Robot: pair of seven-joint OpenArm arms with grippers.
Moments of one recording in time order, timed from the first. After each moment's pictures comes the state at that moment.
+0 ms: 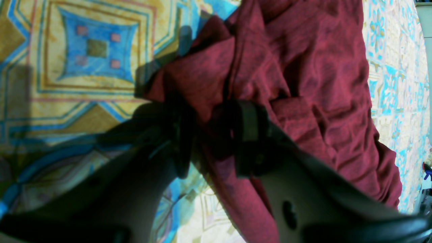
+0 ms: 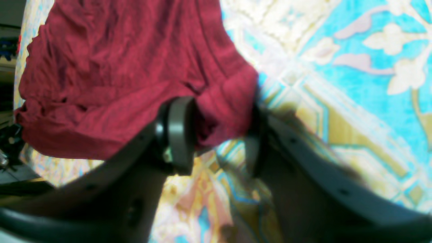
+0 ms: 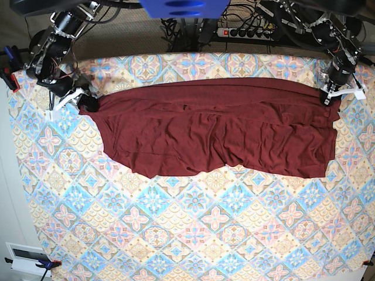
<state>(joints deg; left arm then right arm) 10.1 -7.8 -53.9 80.0 -44.0 -8.2 51.3 -5.4 9.8 42.9 75.3 47.1 42.9 -65.2</state>
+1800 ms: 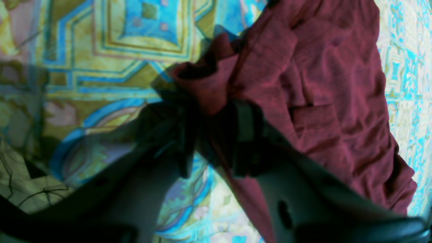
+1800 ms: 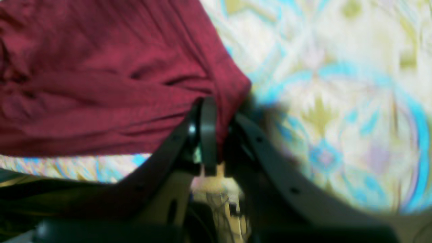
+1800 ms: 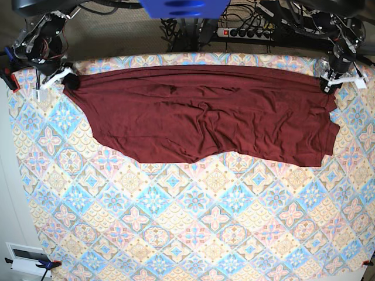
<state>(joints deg) 16.9 -8.0 -53.9 83.4 -47.2 -8.4 51.7 -13.7 9.5 50.7 85.1 45.7 42.7 -67.8</state>
